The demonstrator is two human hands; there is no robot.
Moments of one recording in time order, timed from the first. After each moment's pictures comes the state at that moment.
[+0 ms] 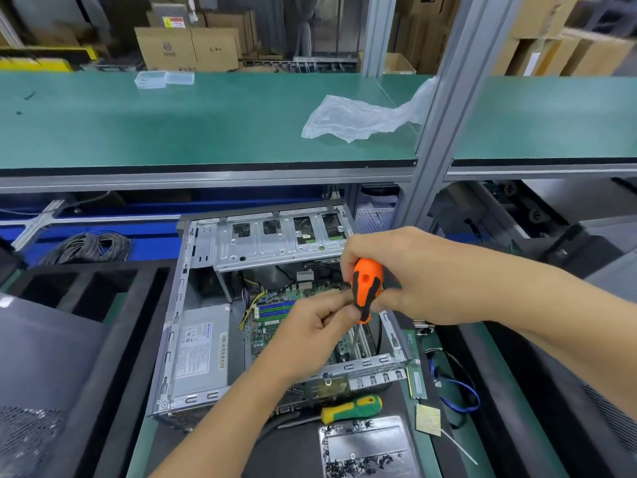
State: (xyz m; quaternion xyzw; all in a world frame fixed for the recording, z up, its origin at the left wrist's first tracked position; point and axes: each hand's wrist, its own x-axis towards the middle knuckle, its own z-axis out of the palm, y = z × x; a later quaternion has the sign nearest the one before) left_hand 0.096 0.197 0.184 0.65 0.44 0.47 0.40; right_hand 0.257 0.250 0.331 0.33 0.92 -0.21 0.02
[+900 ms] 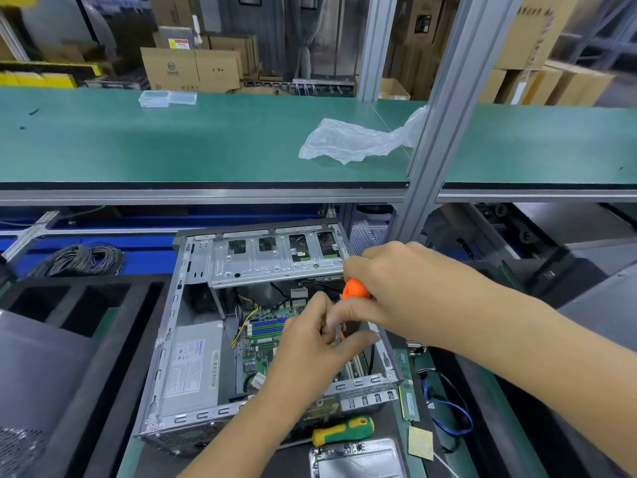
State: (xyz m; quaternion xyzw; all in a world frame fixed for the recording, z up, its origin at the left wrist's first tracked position) left_hand 0.114 0.194 0.186 0.58 0.56 0.51 0.29; right_hand 0.245 0.240 0.335 0.37 0.93 0.02 0.07
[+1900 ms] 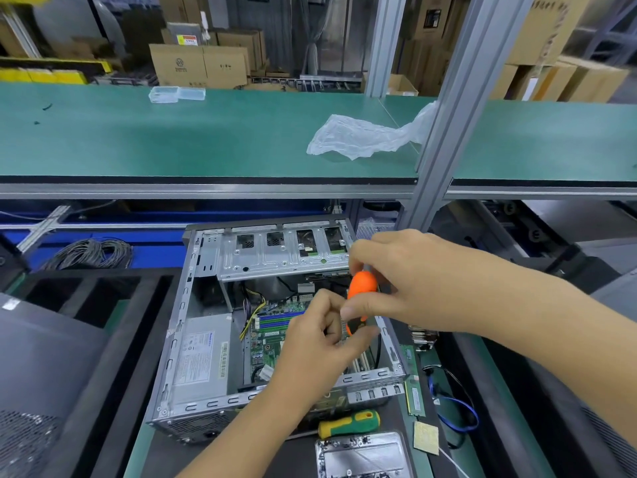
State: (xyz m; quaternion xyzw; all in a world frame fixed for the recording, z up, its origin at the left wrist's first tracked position) left_hand 0.114 0.185 0.185 0.58 0.54 0.54 0.29; right_hand 0.248 0.243 0.345 0.36 0.93 -0.07 0.06
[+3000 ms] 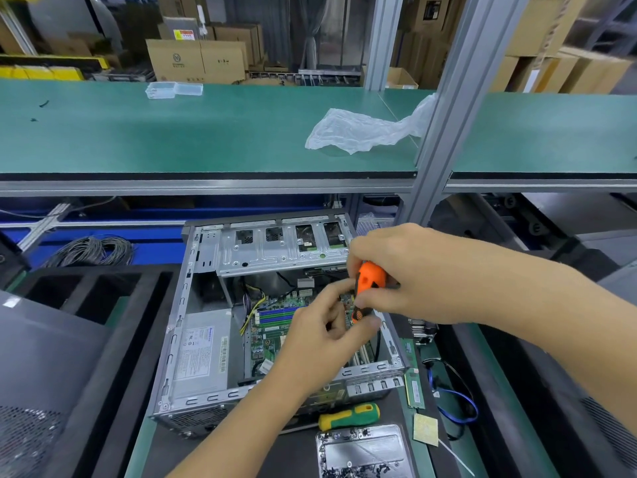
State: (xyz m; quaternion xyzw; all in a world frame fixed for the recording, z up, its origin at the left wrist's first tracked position) left_hand 0.114 0.189 0.188 0.60 0.52 0.51 0.34; right_hand 0.251 0.245 0.346 0.33 0.94 -0.08 0.05
